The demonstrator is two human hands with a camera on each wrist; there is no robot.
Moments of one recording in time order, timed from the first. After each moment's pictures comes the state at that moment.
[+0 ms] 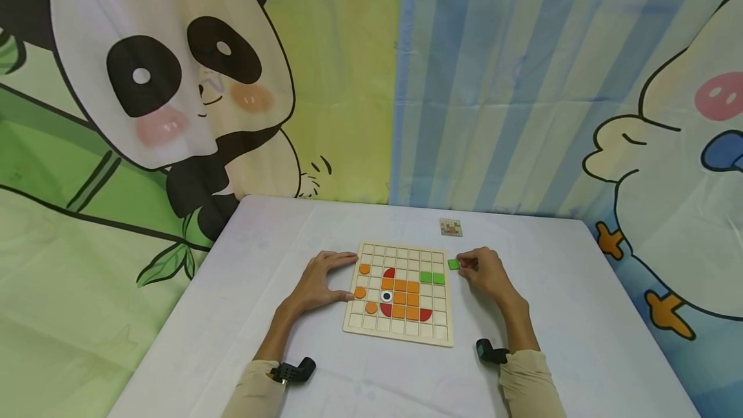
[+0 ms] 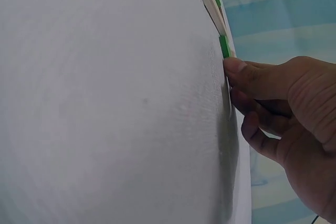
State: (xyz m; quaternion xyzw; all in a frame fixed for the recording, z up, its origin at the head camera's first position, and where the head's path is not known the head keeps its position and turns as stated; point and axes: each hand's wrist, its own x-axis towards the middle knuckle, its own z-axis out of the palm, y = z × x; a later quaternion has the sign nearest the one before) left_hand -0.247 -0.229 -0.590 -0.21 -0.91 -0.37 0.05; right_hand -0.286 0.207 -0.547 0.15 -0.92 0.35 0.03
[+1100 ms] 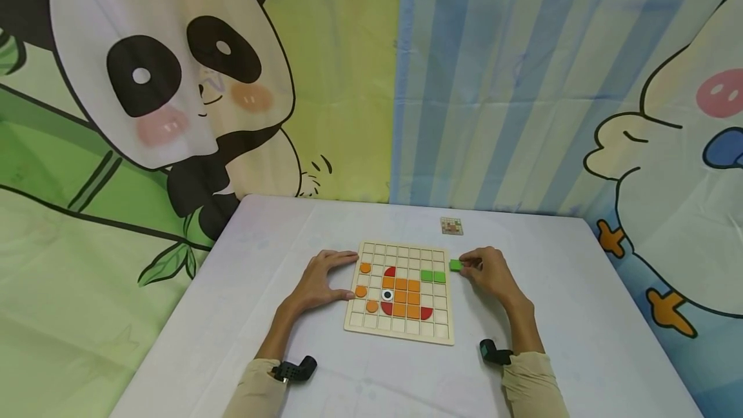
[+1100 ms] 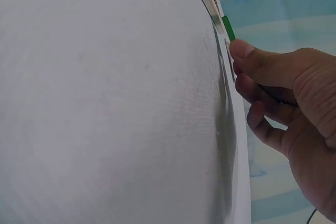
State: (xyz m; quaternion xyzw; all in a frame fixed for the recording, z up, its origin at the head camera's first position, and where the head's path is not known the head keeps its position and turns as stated) left_hand -0.248 -0.230 -0.593 -0.21 -0.91 -0.36 0.05; right_hand -0.282 0.214 -0.546 0.15 -0.92 0.35 0.03
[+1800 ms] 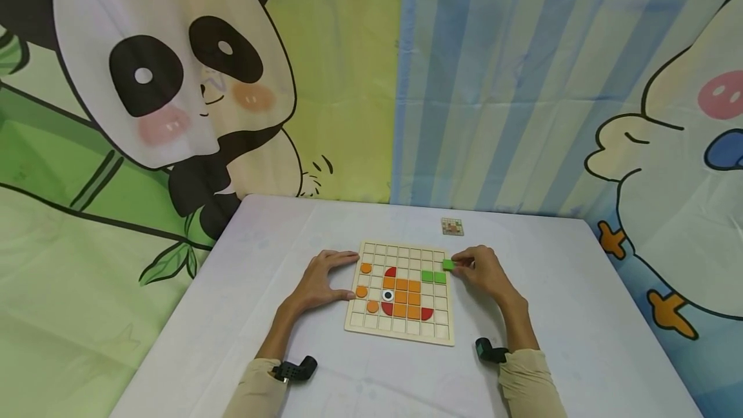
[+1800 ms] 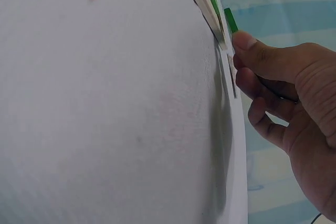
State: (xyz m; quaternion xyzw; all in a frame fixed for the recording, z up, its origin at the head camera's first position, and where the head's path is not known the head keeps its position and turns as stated) left_hand -0.248 -0.230 -0.591 -0.20 -0.91 -0.36 0.04; right_hand -0.285 0.199 -0.542 0.18 -0.92 0.36 0.02
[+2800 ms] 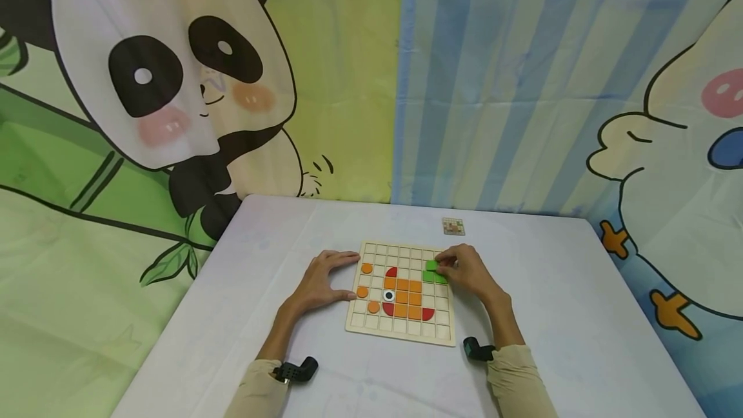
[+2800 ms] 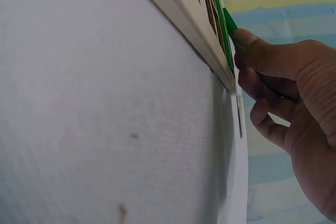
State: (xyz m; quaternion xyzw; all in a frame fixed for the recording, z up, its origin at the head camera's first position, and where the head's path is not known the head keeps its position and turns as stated) left_hand -0.248 -0.231 -0.592 -0.21 -0.91 -0.36 0.04; right_hand -0.288 0.165 -0.541 0.23 -0.90 0.37 0.00
